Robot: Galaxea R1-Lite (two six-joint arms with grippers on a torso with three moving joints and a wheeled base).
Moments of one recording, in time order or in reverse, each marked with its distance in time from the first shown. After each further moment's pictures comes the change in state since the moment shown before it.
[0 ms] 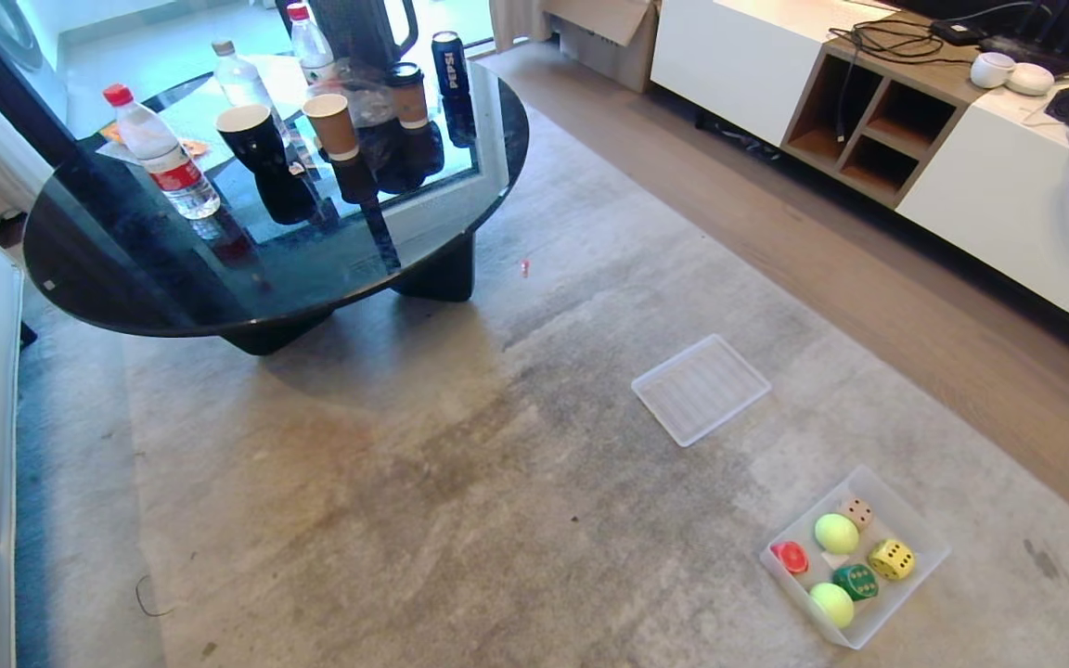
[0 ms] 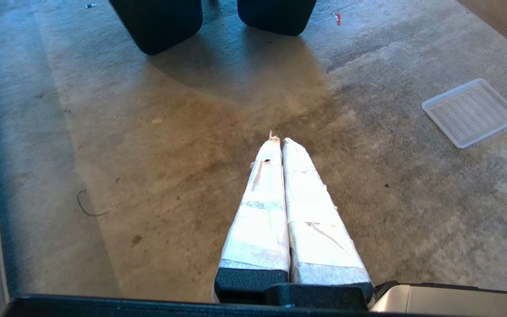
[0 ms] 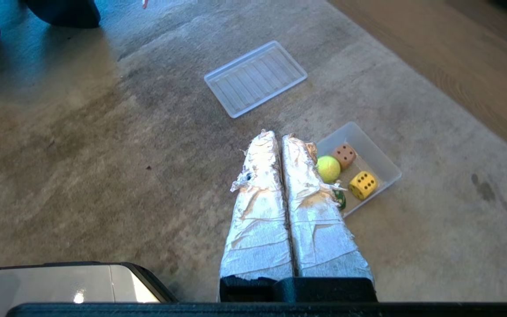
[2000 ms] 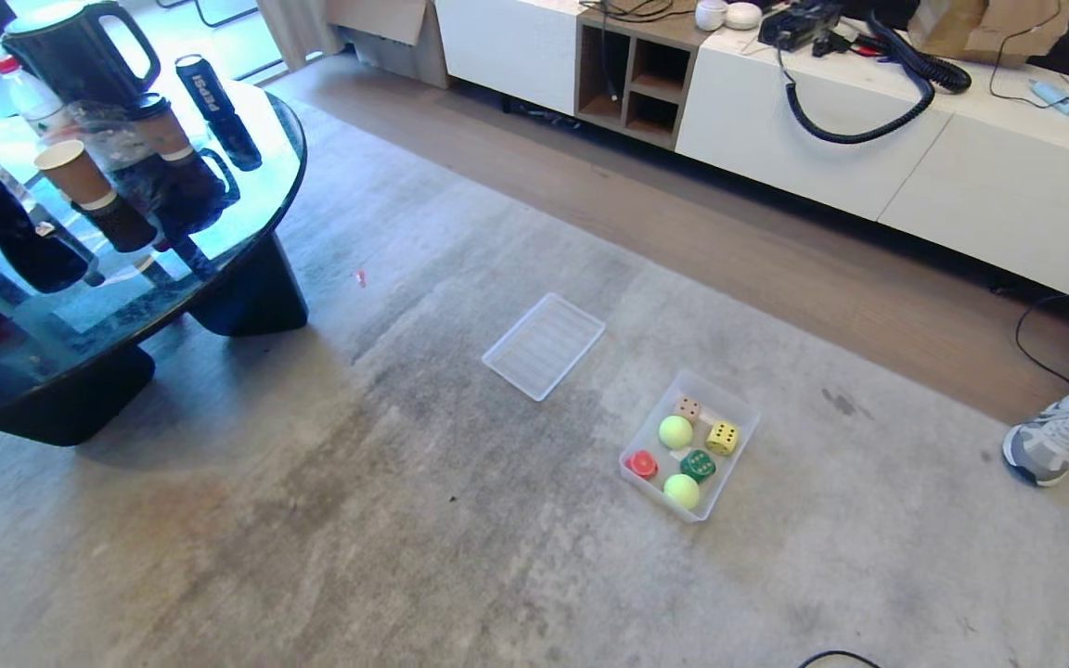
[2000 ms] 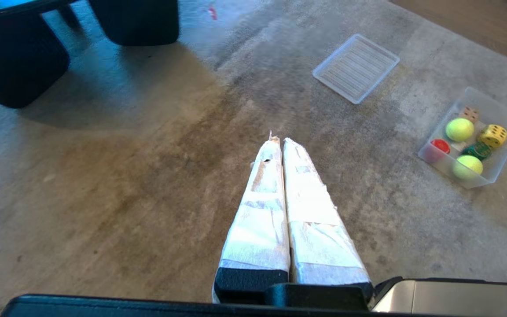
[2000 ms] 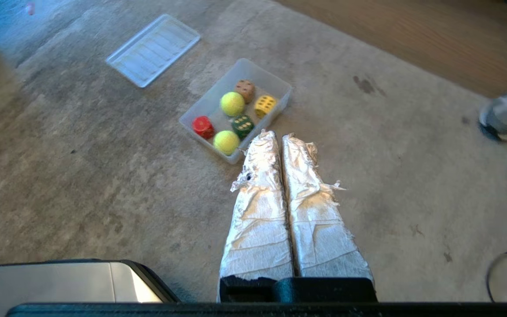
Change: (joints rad) left arm 0.001 0.000 0.000 -0.003 -0.019 0.032; right arm 0.000 0.000 -0.001 0.010 -0.001 -0.001
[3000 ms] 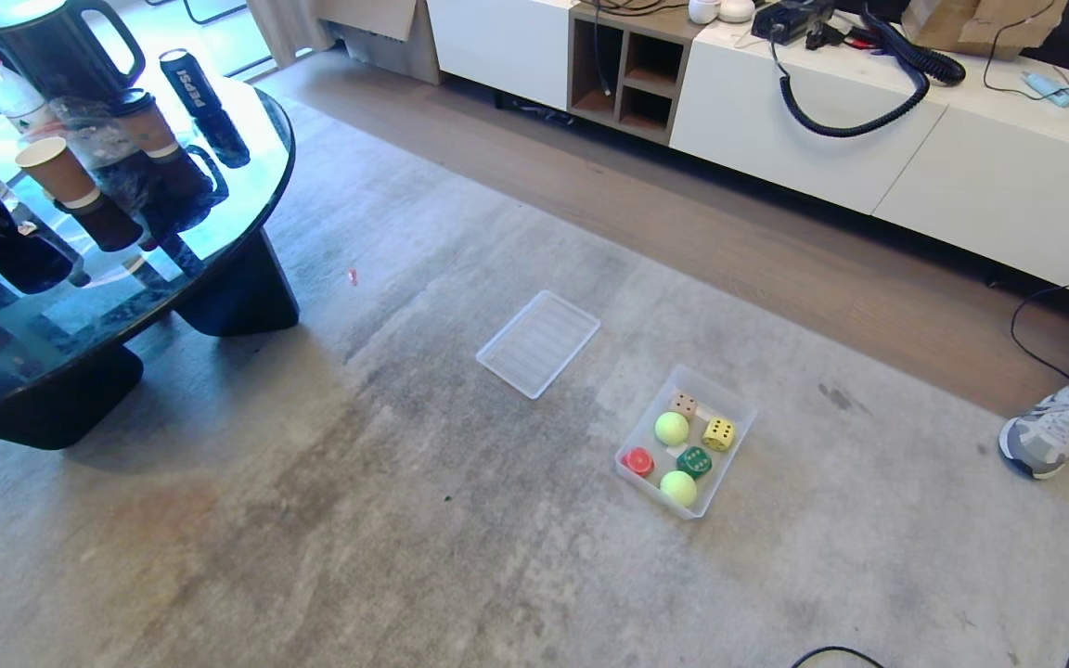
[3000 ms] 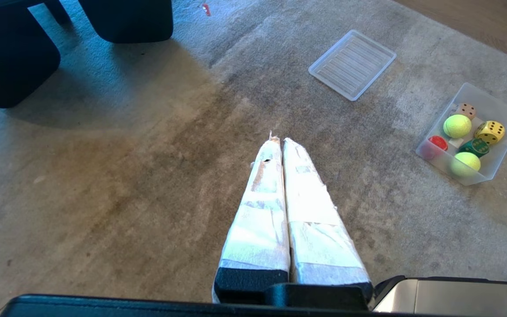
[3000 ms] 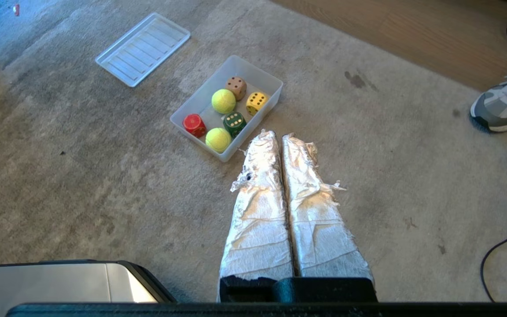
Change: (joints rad) left arm -0.001 0.000 0.000 0.002 0.000 -0.001; right arm 0.000 0.000 0.003 -0.010 0.001 0.000
